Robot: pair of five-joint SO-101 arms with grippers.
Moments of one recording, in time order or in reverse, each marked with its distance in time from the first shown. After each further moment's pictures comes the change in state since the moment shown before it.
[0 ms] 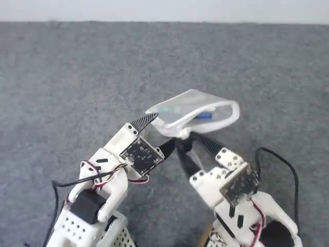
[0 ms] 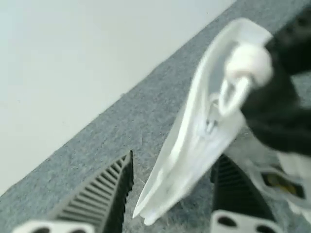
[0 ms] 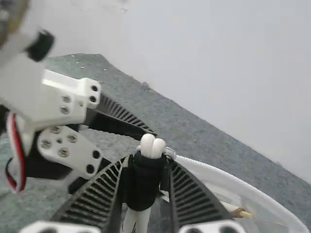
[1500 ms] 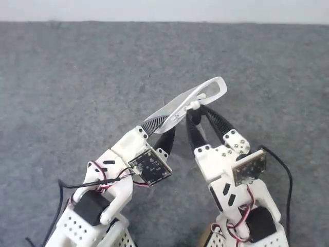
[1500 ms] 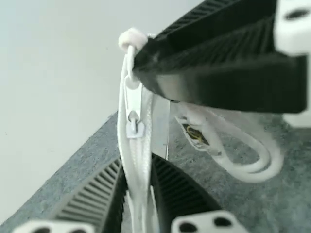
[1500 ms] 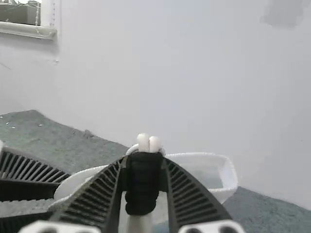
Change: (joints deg) left arm 4.0 0.0 0.4 -2.5 -3.5; right arm 16.5 0.0 14.8 -29.0 -6.7
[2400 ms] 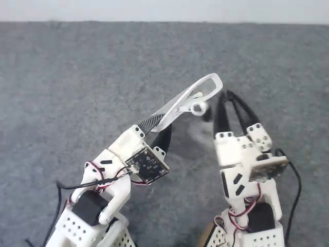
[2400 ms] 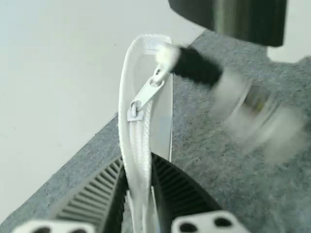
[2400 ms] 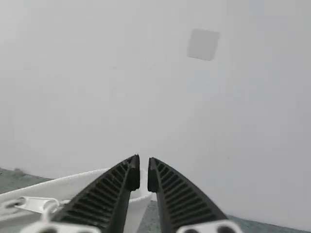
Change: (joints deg) left arm -1.2 -0.4 0.0 0.4 0.3; right arm 12.0 -0.3 5.6 -13.2 -0.2
